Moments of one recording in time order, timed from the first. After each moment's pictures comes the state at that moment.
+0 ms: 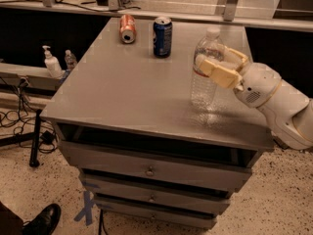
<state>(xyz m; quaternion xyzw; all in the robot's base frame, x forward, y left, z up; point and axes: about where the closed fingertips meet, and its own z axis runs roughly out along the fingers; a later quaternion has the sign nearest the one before) 0.558 -0.140 0.972 -0.26 0.51 0.38 0.72</state>
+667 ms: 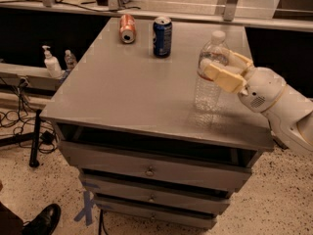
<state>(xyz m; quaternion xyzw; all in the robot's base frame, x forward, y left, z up) 0.552 -0.148 0.966 -0.25 0.52 0.38 0.72</state>
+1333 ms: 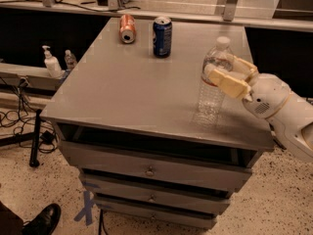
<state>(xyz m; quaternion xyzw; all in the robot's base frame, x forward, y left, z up) 0.543 -0.158 0.957 -0.24 0.52 0.38 0.73</state>
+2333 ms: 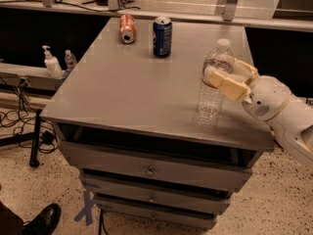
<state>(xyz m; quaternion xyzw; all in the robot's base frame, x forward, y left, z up) 0.538 -0.160 0.955 -0.24 0.52 0.37 0.73</state>
